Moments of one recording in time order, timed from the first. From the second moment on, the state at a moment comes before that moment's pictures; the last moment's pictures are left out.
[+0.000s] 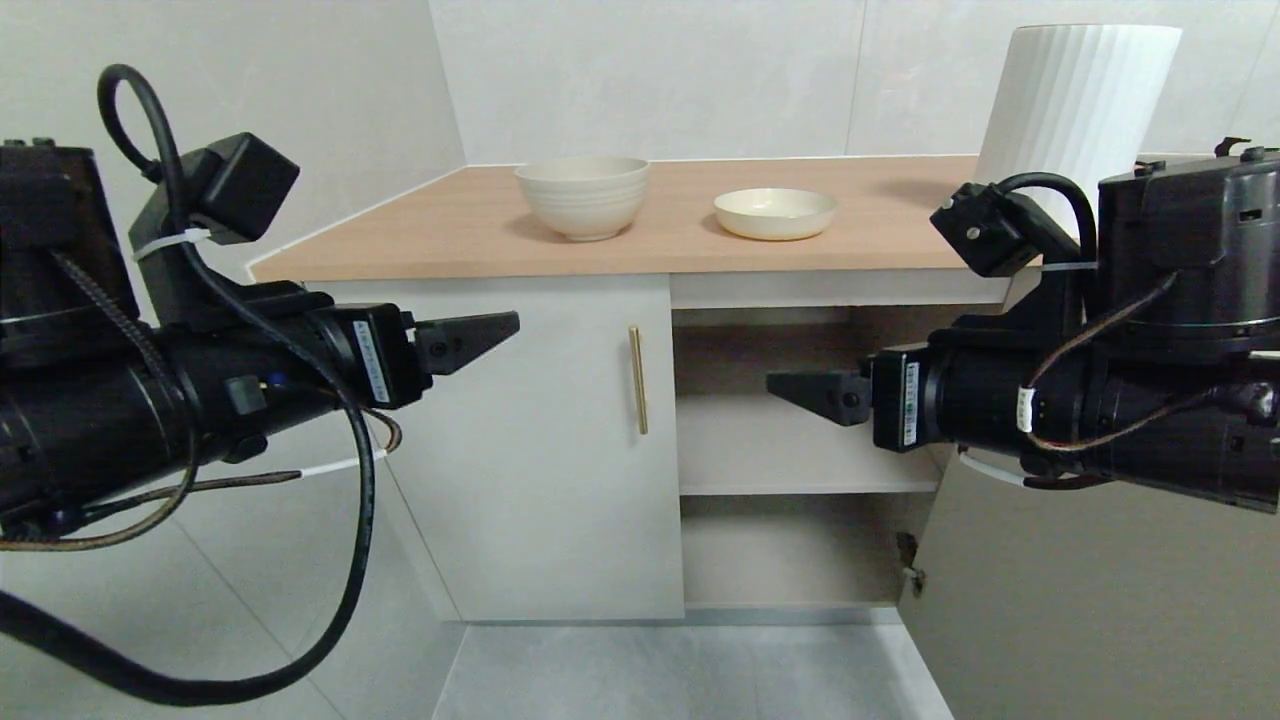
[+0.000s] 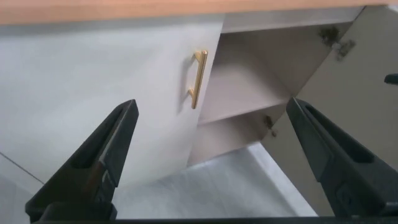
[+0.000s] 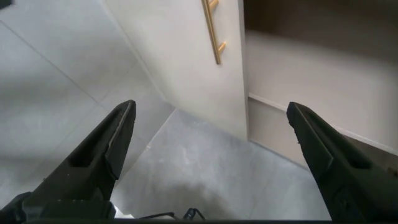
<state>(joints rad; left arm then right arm) -0.41 1.39 -0.90 -0.32 -0.02 -0.17 0.71 1.55 -1.05 -0.24 -0.06 0.22</state>
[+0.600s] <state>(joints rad) -0.42 1.34 -0.92 -0.26 -0.02 -0.15 0.70 1.56 -1.06 -0.24 -0.06 0.22</state>
